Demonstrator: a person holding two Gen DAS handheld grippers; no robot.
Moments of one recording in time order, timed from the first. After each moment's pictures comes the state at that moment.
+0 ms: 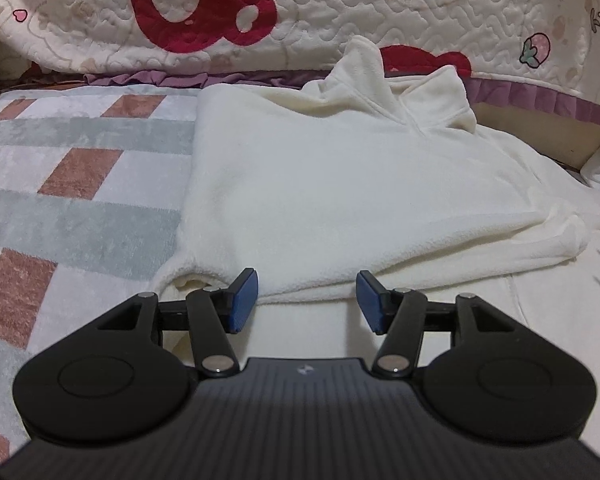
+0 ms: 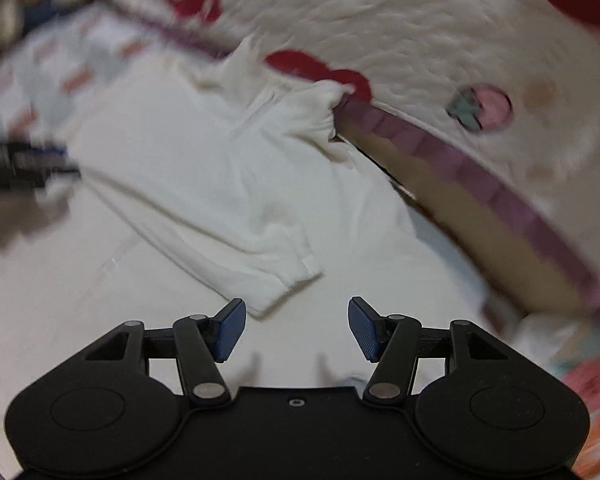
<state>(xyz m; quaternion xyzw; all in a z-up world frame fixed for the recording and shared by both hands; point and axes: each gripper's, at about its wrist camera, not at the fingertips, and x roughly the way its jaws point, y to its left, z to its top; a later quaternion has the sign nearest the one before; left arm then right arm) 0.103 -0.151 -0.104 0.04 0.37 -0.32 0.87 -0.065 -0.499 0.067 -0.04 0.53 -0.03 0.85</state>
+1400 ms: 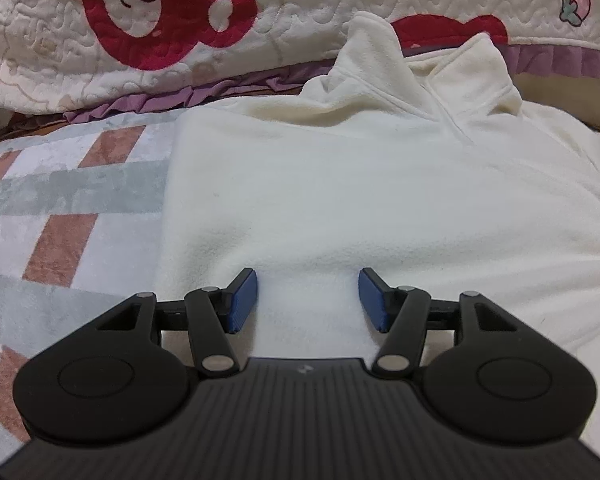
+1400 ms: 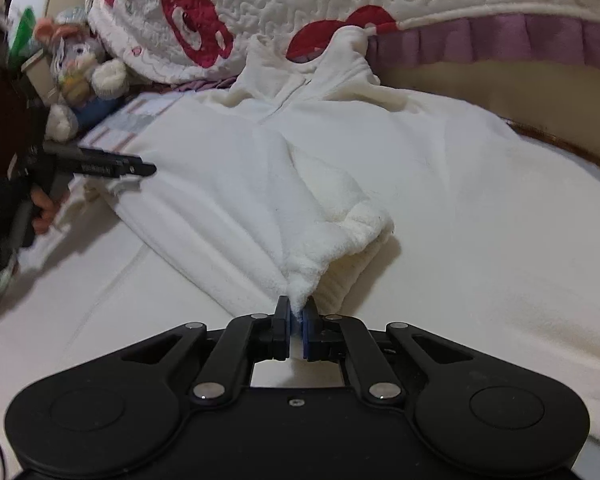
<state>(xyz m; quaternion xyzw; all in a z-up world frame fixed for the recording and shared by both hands) 0.153 -0.232 -0.098 0.15 0.39 -0.28 0.86 -0.079 -0.543 -0.097 0.11 0.41 0.08 0.90</state>
